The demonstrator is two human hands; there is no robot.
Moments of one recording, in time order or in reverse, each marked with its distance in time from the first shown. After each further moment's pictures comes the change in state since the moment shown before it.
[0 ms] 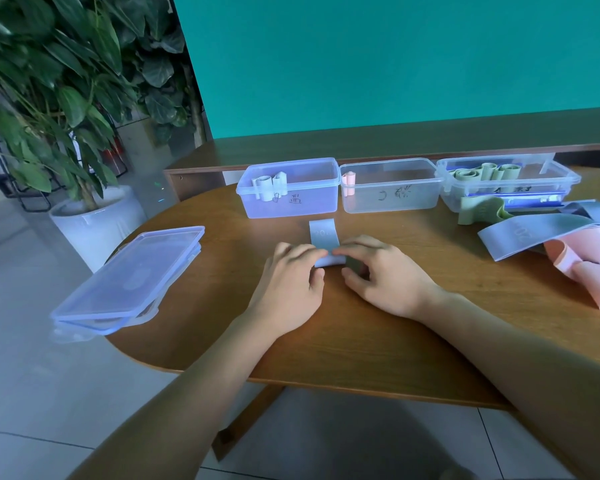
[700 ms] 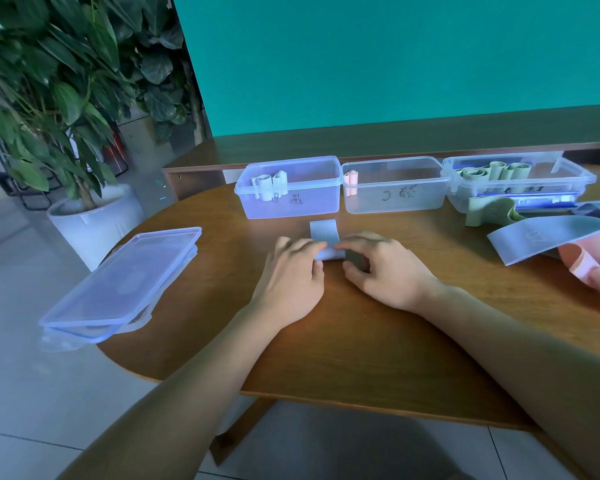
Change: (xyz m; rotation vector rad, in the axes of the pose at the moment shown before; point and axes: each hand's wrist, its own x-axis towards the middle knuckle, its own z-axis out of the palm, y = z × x) left_hand 0.024 -0.008 0.011 0.043 -0.050 -0.061; right_hand 0.019 0.014 0.004 -0.015 0.005 0.045
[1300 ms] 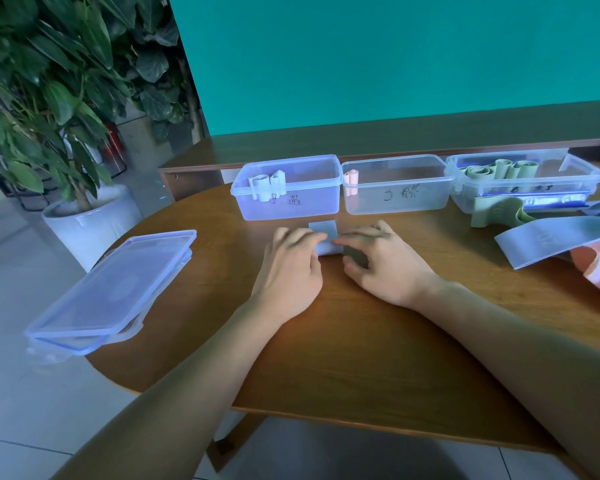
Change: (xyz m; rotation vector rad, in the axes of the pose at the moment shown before) left_hand 0.017 -0.007 0.008 -0.031 0.107 0.032; right_hand 0.015 0.006 0.002 -0.125 0.016 -0.009
